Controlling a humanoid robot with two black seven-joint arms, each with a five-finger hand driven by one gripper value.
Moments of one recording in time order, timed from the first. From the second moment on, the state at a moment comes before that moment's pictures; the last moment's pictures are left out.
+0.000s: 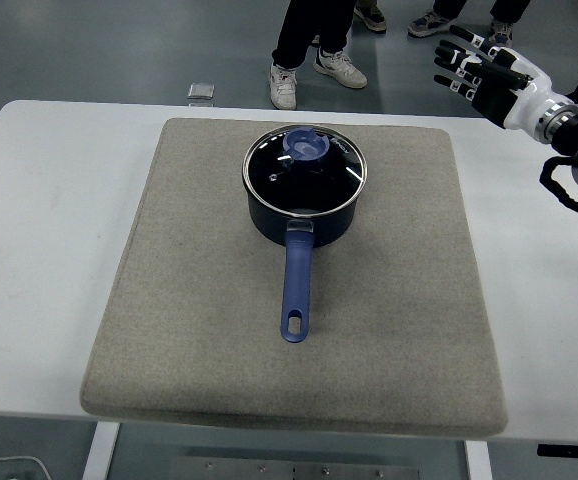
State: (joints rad) left arm 0.02 0.00 -0.01 -0.13 0.12 -0.07 0.09; right arm 1.16 -0.36 0.17 0.63 0.32 0.24 0.13
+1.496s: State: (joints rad) left arm 0.01 0.00 -0.01 -0.11 0.12 -0.06 0.09; right arm 1.21 -0.37 0.15 0.64 -0.11 0.31 0.14
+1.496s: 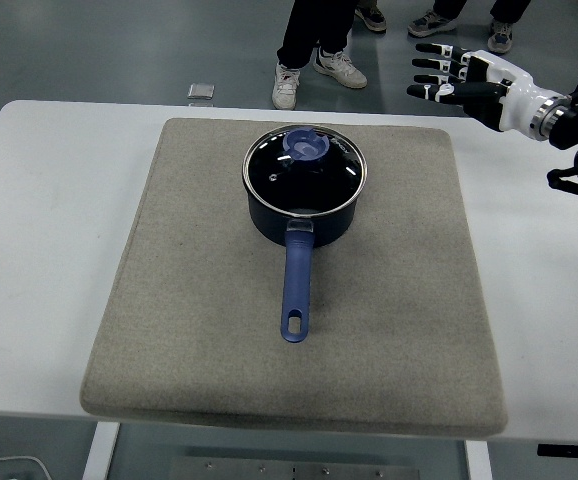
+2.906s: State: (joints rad) left arm 0.01 0.00 -0.01 -0.11 0.12 -0.06 0.09; right arm 1.60 -0.15 -0.29 0.79 -0.75 0.28 0.16
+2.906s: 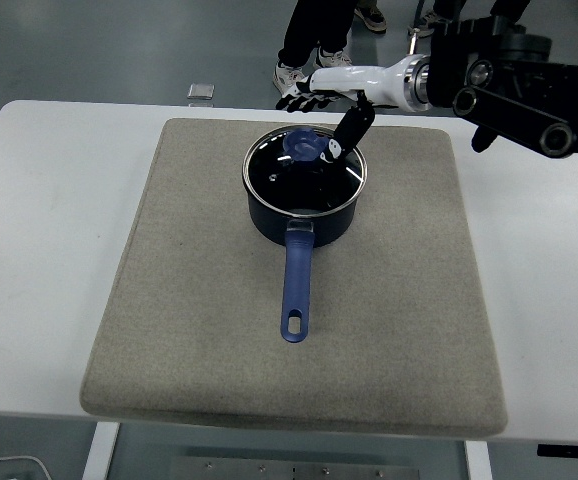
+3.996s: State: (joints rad) left arm 0.01 0.00 -0.01 -0.11 0.12 -0.06 0.09; right arm 1.63 -0.08 -0.40 0.78 -0.88 0.22 0.17
